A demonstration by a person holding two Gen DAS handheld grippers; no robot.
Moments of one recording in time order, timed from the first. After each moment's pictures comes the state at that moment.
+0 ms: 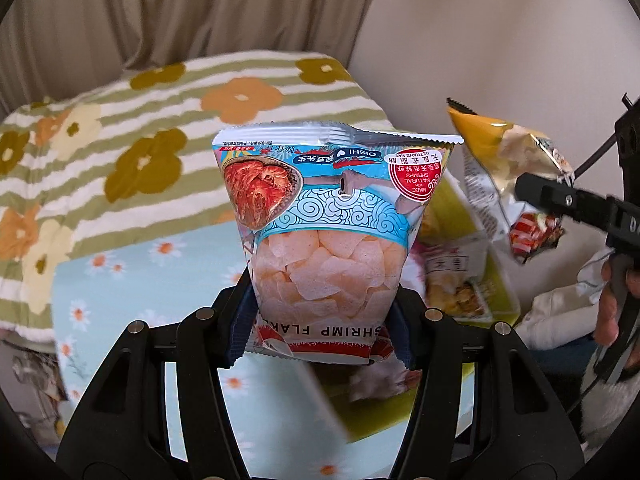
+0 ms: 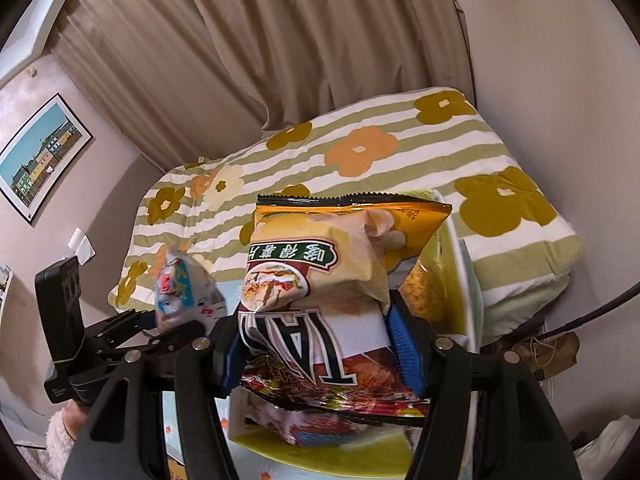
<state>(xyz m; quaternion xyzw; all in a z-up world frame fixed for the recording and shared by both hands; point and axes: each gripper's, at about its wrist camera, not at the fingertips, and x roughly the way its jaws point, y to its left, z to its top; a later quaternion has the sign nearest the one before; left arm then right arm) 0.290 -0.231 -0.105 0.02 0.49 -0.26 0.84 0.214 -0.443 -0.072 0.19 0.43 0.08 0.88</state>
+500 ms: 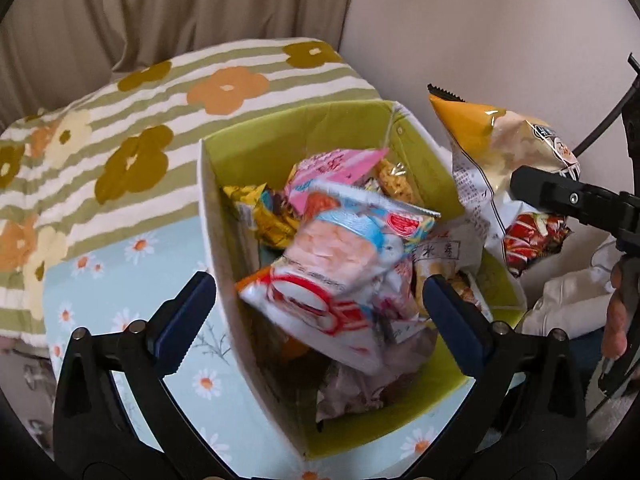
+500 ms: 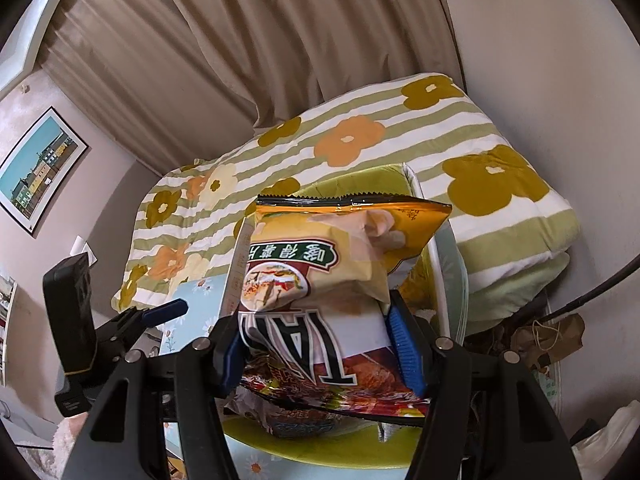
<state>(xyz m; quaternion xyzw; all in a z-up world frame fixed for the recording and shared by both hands) 0.271 -0.272 -0.125 0.07 0.49 -0.25 0.83 0.201 -0.470 -0.092 0.21 0.43 0.07 0.87</state>
